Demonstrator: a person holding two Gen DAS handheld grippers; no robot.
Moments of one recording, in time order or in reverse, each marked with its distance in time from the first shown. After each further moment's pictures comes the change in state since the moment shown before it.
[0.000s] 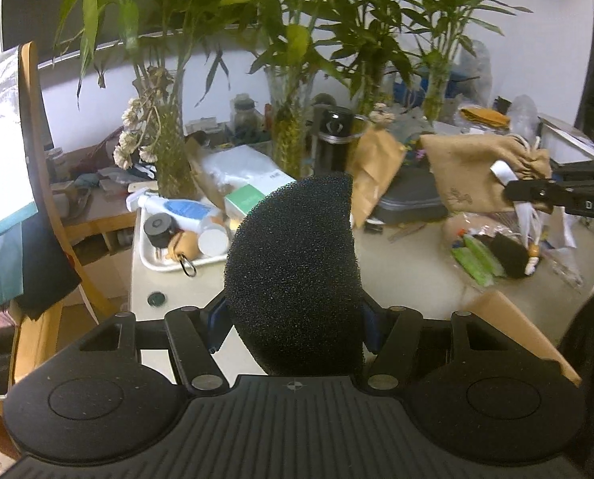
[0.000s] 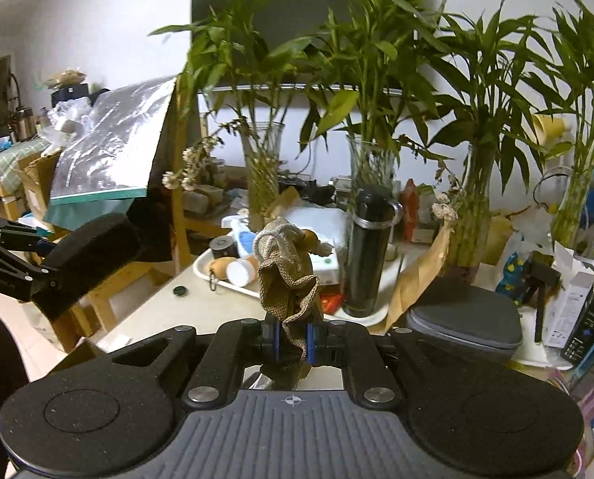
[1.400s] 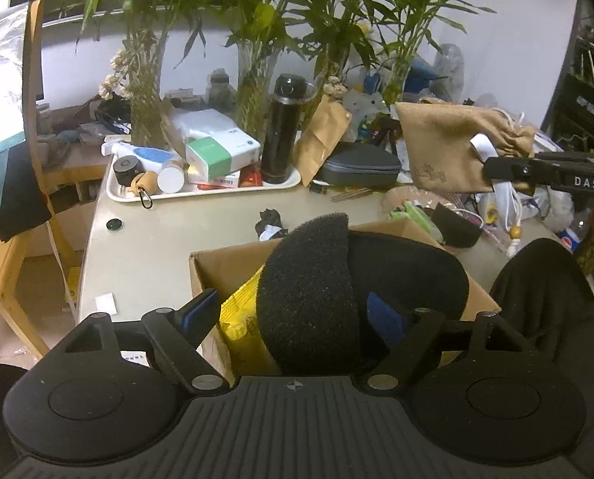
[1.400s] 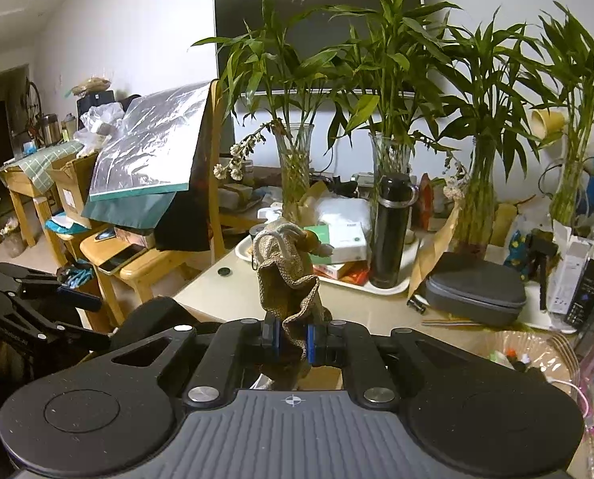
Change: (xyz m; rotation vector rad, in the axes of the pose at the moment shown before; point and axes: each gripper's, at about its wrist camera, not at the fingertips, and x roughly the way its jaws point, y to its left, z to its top) left arm -0.043 -0.042 -0.077 -0.085 -0.002 -0.088; right arm -0.083 0.037 -0.045 0.020 -0.015 0.053
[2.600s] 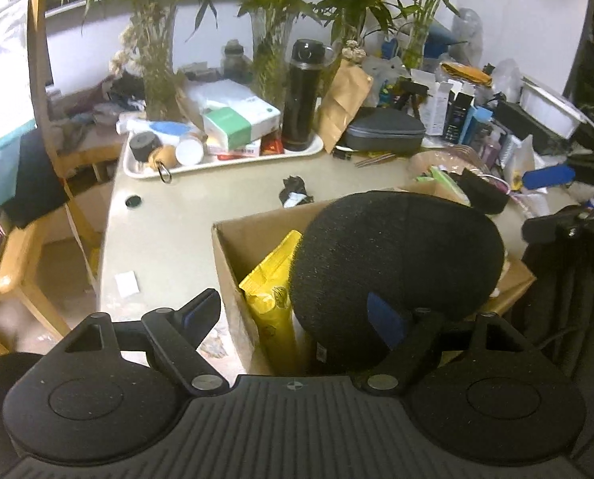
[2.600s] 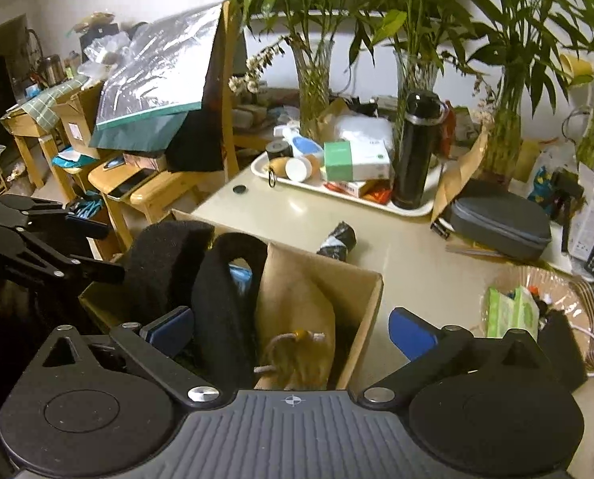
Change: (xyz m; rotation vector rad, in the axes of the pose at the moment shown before) left arm 0.015 0.003 -0.003 0.026 0.114 0.063; right arm 0.031 0.016 -0.026 -0.008 0.254 0.027
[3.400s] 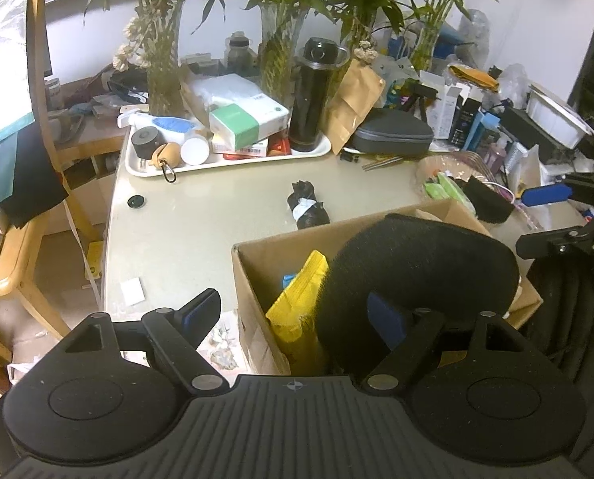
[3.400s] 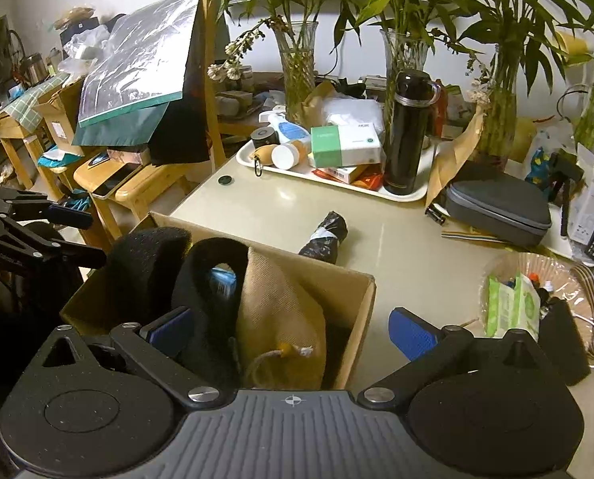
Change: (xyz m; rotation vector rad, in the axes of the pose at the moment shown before) left arm 0.008 0.023 0.024 -0.025 0.028 -0.014; right arm 0.021 -0.011 0.016 0.043 0.050 -0.017
